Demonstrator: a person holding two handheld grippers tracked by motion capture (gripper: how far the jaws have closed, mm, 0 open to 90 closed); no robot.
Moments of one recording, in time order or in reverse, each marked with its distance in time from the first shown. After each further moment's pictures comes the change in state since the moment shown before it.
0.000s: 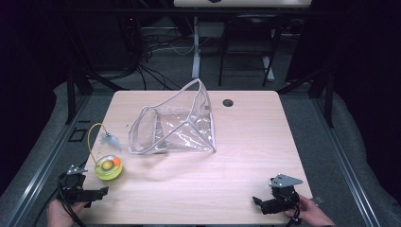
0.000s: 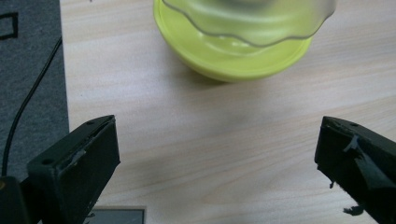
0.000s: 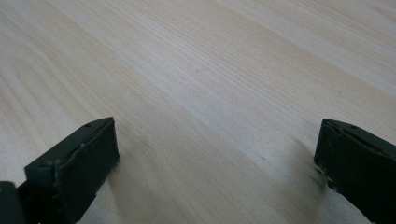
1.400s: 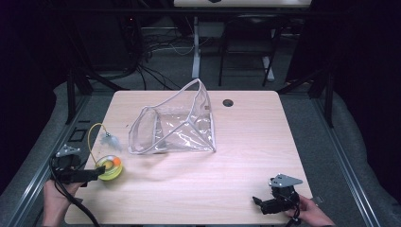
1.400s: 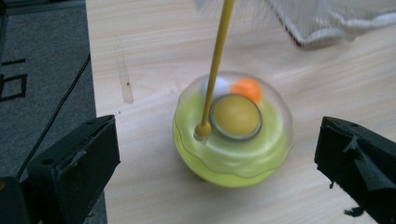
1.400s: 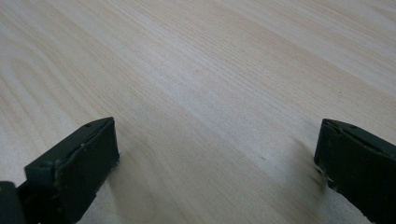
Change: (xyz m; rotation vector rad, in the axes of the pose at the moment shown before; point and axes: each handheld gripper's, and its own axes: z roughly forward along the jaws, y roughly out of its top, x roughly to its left) left arm 0.012 0.052 -0.022 -0.174 -0.029 0.047; right arm 0.000 0.000 0.000 0.000 -0.001 0.001
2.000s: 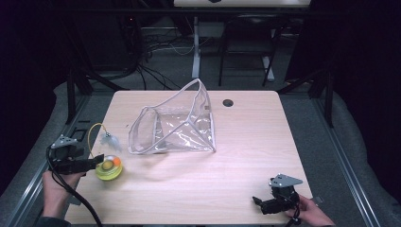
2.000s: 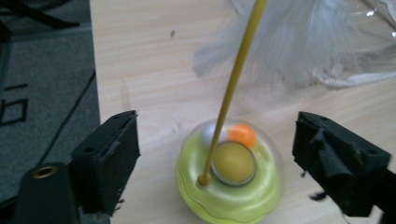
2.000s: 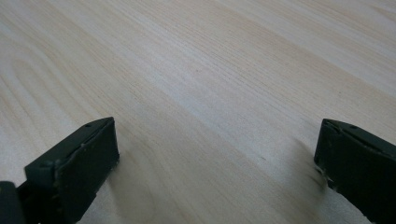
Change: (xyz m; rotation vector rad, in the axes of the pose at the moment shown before) left arm 0.004 0.022 -0.008 -0.091 -0.014 0.013; right arm 0.000 0.000 0.000 0.000 0.000 0.000
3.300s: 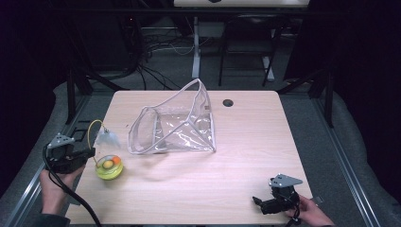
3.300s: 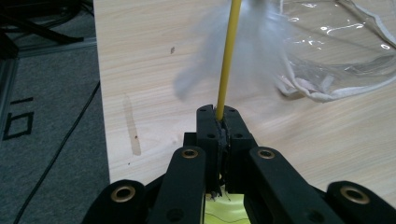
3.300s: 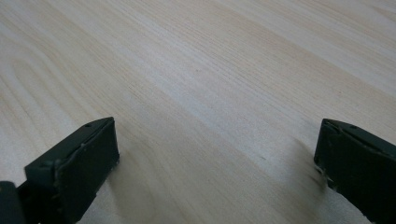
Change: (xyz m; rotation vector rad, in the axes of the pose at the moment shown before) left arm -0.006 0.005 -0.008 -0.021 0.000 0.027; right arm 0.000 0.000 0.000 -0.001 -0.001 0.001
